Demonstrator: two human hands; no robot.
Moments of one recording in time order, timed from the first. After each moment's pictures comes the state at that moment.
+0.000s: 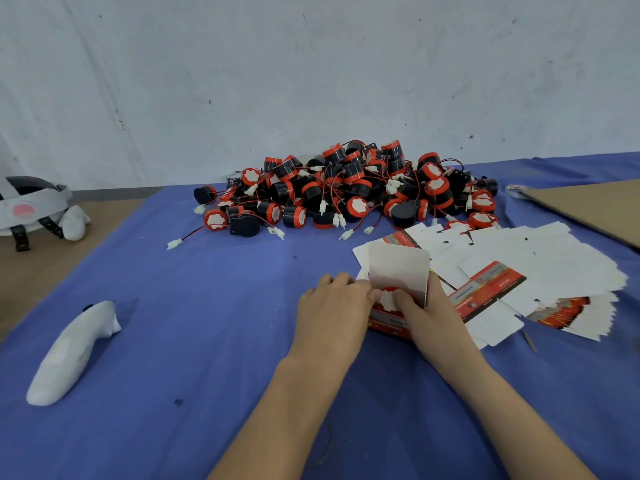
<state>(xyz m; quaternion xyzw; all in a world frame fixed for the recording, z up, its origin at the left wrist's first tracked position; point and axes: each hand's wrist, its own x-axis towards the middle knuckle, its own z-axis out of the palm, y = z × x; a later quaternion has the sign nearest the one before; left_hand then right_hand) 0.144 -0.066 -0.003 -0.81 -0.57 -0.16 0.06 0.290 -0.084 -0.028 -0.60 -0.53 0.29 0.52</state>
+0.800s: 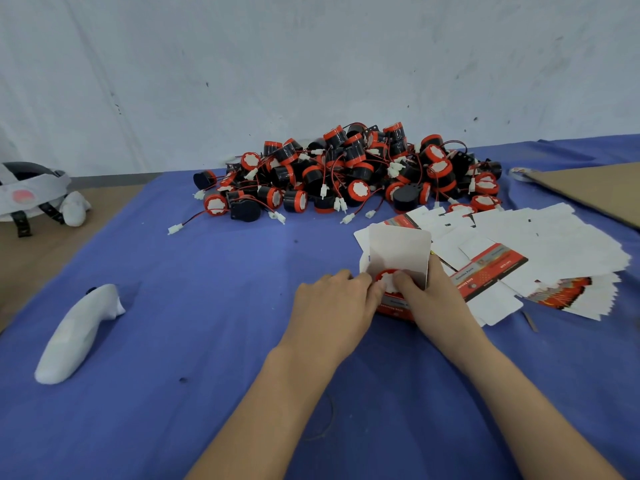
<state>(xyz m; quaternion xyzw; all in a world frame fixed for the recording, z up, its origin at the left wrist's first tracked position) 0.135 -0.082 -0.003 -0.82 -0.55 -0.14 0.10 0.294 -0.083 -0.030 -0.60 -0.53 0.30 0.51</state>
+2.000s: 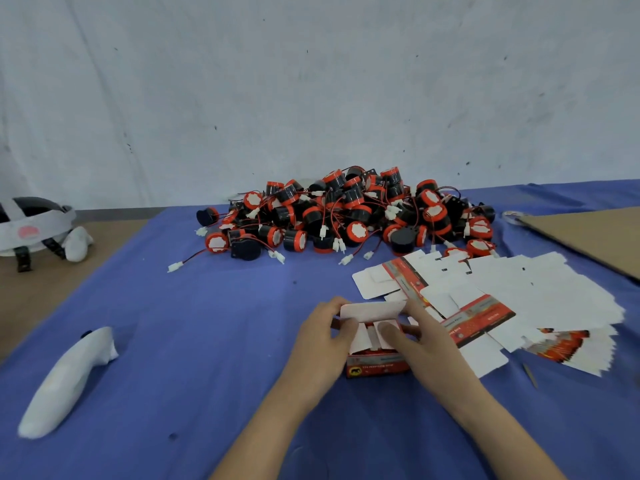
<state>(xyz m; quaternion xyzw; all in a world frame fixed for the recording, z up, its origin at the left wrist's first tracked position) 0.125 -0.060 -0.014 -0.70 -0.47 -0.41 -0.35 0.291 -0.086 -0.023 -0.53 -0.57 0.35 0.51</state>
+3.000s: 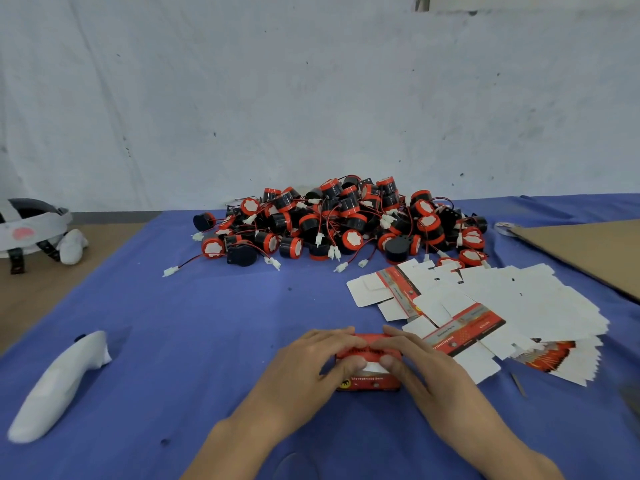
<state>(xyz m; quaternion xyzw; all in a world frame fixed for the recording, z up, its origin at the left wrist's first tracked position) 0.096 -0.073 -0.016 -0.85 -0.41 -0.28 -0.17 0.313 -0.116 -0.021 -0.55 -0.75 0.18 0.32</state>
